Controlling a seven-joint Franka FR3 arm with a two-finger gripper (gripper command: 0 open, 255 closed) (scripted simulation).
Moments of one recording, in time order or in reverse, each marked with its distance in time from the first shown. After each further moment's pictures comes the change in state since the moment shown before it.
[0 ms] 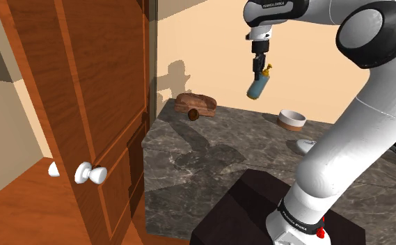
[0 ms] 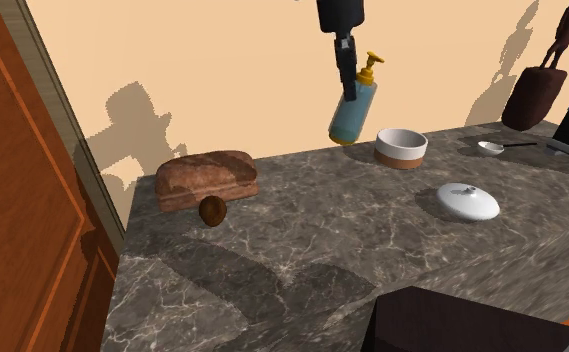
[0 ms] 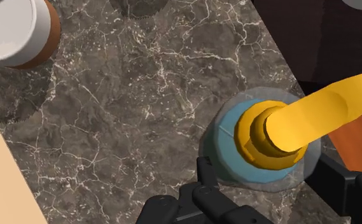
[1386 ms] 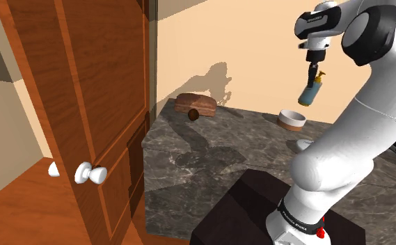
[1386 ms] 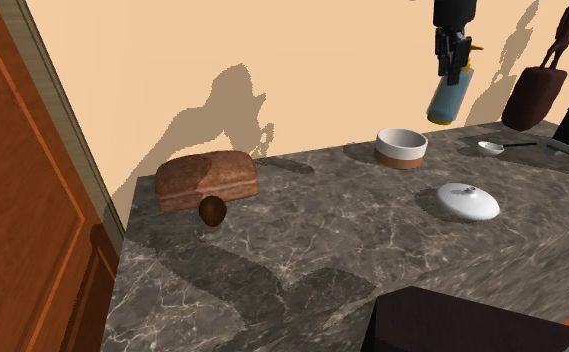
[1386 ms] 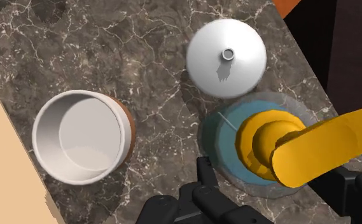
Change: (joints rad) arm -0.221 0.004 -0.298 -0.015 -0.062 0.142 -0.495
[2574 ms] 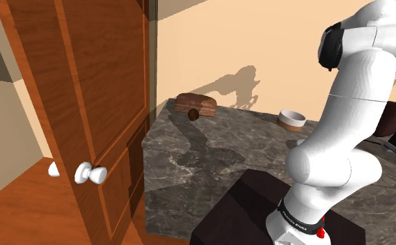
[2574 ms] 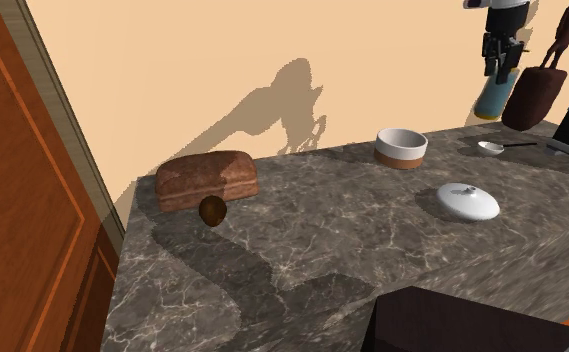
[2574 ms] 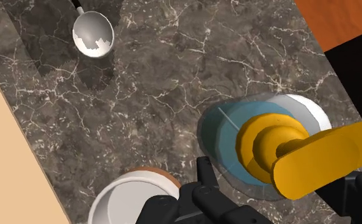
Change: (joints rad) arm -0.249 0.329 -0.177 0.254 0.222 0.098 -0.425
